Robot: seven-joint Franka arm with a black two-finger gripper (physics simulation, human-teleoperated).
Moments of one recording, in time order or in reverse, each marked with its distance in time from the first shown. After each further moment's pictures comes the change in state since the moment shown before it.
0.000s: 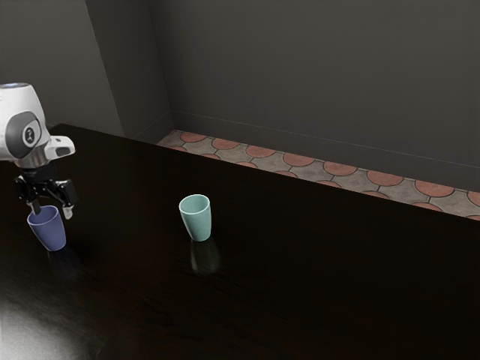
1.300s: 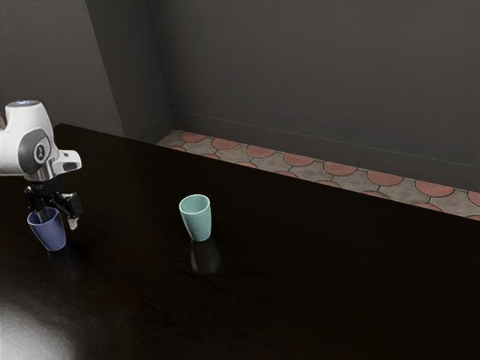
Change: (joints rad) arm 0.008 0.106 0.000 0.005 0.000 0.111 0.061
